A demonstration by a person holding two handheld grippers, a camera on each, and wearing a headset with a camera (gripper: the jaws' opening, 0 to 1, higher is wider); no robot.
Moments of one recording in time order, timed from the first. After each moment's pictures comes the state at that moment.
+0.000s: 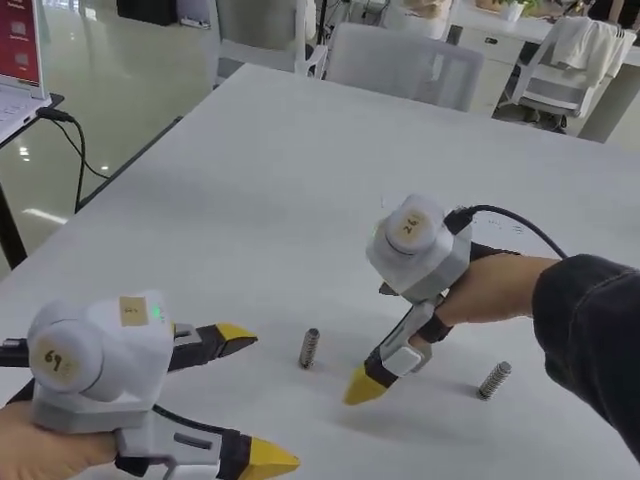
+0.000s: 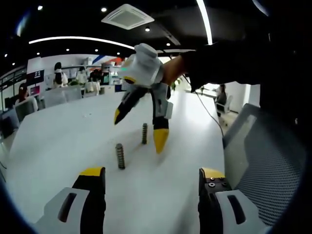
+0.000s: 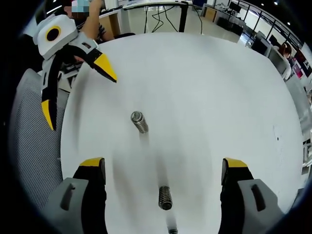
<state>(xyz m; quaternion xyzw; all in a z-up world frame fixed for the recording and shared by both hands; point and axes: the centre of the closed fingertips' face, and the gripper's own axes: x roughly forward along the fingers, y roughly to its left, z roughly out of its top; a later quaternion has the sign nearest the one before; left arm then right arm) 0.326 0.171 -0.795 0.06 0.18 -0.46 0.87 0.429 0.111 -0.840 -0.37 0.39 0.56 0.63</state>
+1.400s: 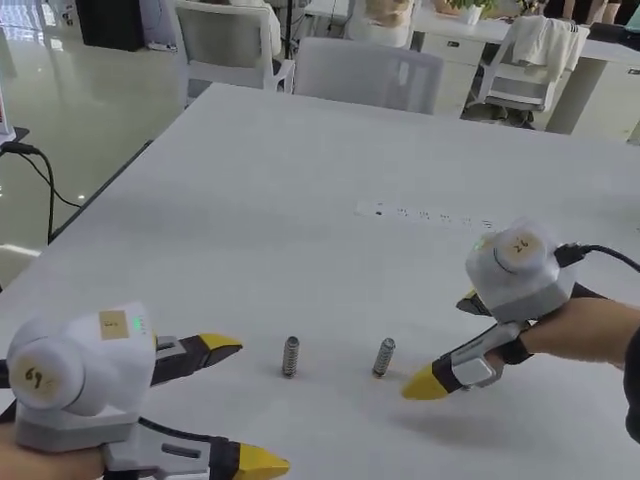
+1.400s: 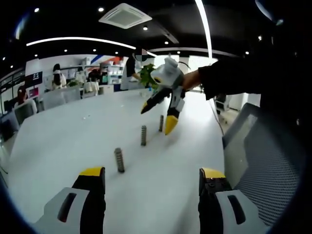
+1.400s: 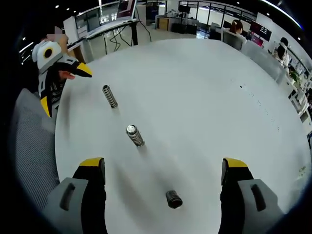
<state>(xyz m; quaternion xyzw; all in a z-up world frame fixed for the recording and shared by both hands) 0.328 0.166 -0.788 0.07 0.18 -0.46 0.87 0.442 0.008 -0.830 -0.25 0.39 0.46 0.76</state>
